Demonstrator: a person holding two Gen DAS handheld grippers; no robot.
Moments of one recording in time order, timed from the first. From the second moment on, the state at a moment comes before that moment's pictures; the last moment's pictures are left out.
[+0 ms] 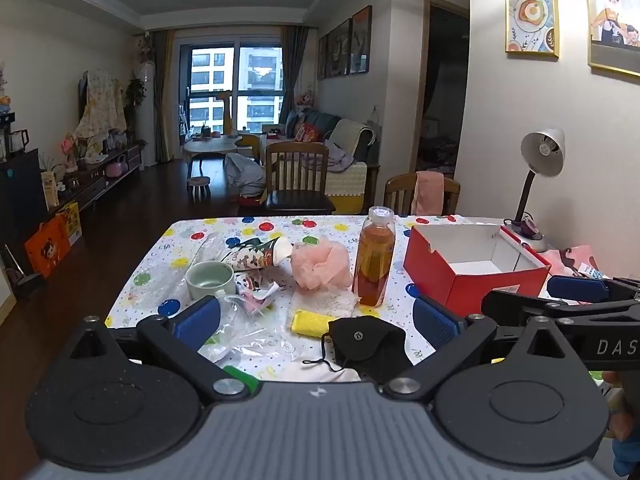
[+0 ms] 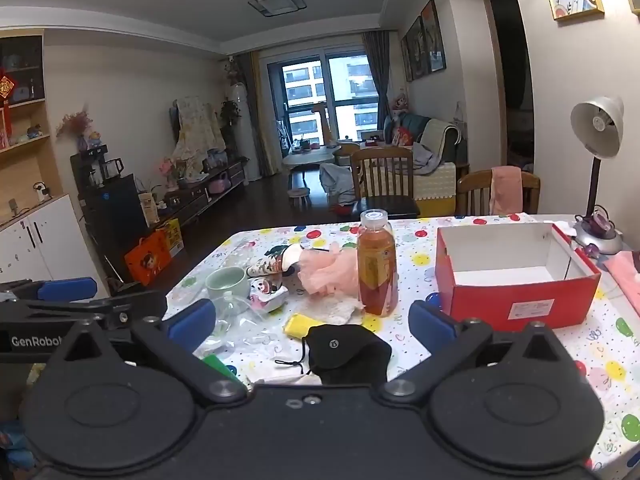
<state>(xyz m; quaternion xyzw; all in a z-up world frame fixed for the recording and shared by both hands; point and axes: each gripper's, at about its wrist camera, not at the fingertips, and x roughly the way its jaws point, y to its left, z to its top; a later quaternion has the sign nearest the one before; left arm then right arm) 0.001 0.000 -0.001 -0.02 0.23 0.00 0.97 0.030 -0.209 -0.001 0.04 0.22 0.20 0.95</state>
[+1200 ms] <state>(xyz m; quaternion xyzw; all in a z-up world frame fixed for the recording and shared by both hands) -0.017 0.003 -0.010 -0.04 0.25 0.02 0.97 0.016 -0.211 -0.006 0.05 0.24 0.21 0.95</state>
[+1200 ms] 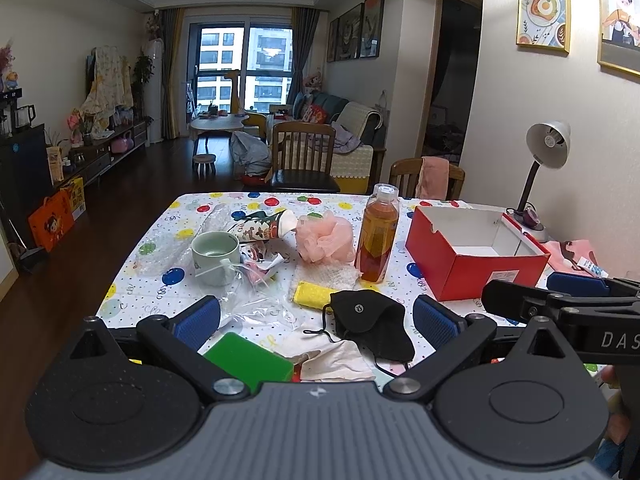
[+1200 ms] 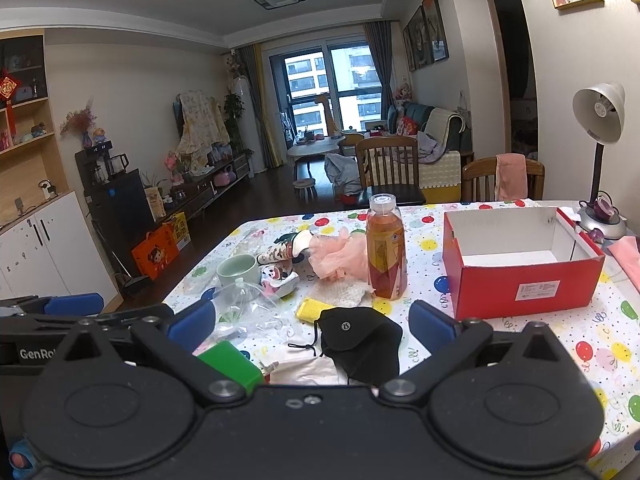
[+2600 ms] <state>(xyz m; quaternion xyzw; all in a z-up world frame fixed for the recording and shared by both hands) -0.020 0.004 -0.004 -0.02 0.23 0.03 0.97 0.021 -0.204 -0.005 0.04 0.23 0.21 0.95</state>
